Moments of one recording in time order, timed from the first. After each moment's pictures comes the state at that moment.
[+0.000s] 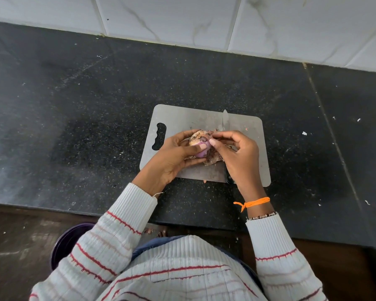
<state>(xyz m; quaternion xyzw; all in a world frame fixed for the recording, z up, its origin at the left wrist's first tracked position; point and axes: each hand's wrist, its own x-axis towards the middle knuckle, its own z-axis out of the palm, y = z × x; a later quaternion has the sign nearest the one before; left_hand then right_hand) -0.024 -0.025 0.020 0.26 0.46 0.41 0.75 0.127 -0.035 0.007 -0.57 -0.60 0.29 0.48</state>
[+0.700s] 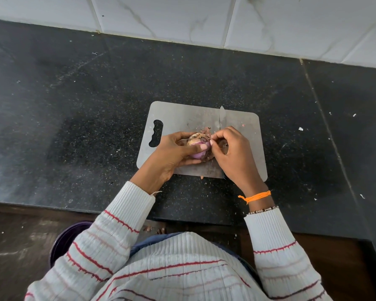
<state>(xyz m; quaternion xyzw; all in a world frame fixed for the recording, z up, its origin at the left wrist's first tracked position) -0.023 -0.029 0.016 0.32 0.51 0.38 0.70 0.135 -0.031 -0.002 -0.56 -0.73 0.17 0.36</state>
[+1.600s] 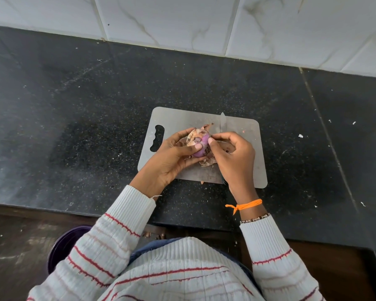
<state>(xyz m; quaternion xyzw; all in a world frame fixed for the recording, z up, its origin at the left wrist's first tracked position) -0.022 -0.025 0.013 0.22 0.39 0.46 0.77 0.115 -0.042 0.014 -0.61 -0.54 0.30 0.51</state>
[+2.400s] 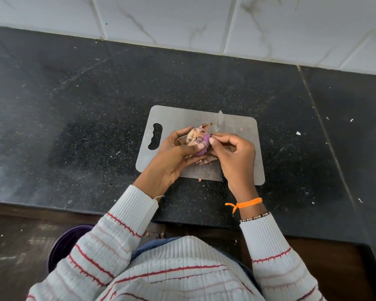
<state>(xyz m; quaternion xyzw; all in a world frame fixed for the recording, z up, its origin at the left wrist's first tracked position) -0.011 -0.032 0.019 0.21 0.42 0.48 0.74 0.124 -0.043 0.003 -0.58 -0.52 0.32 0.53</state>
